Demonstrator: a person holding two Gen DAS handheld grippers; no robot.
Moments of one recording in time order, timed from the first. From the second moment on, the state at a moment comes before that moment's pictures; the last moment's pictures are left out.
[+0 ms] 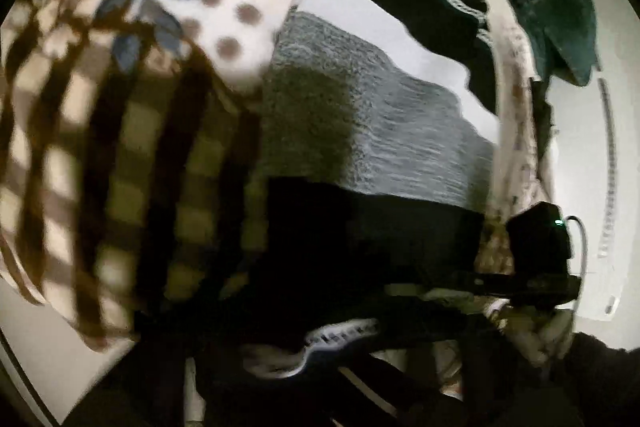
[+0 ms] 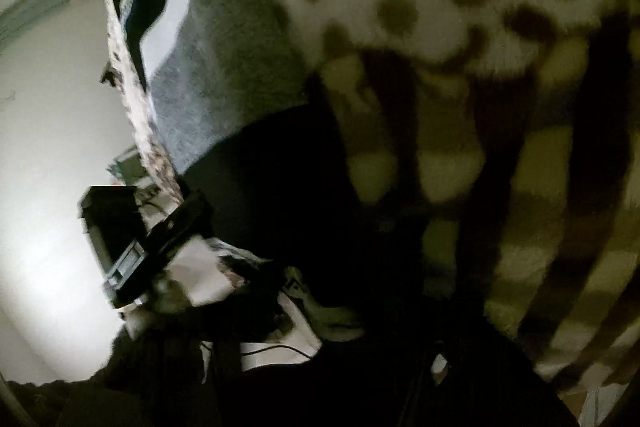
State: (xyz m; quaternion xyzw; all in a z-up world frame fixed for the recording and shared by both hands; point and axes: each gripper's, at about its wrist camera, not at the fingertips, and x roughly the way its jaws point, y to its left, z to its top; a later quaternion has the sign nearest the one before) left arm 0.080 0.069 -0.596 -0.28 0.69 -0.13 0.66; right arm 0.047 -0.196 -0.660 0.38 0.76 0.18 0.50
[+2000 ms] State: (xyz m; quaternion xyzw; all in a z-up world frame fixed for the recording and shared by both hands) left arm 0.589 0.130 -0.569 -0.59 0.50 -0.17 0.61; right arm 0.526 -0.268 -0.530 0.52 0.52 0.13 0.66
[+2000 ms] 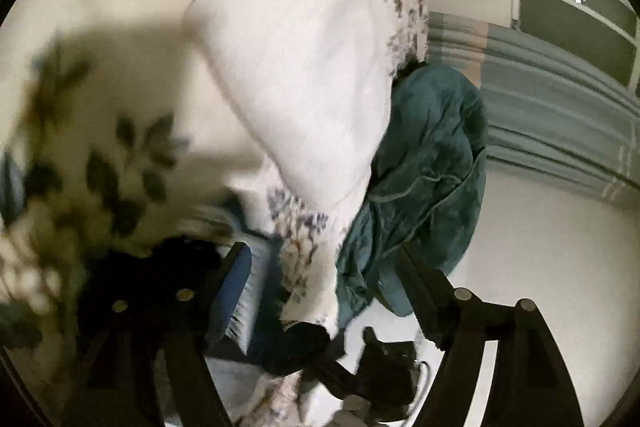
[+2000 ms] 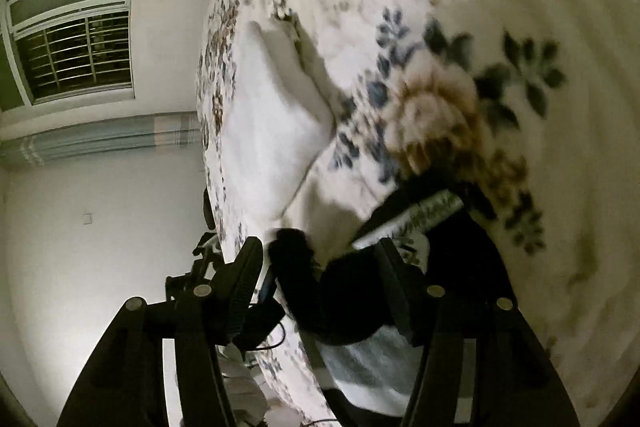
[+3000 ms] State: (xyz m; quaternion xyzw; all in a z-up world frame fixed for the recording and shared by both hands) left arm 0.368 0.123 -0.539 -0.41 0.56 -0.11 0.71; right arm 0.489 -0.276 -0.545 0.26 0.69 0.15 0.66
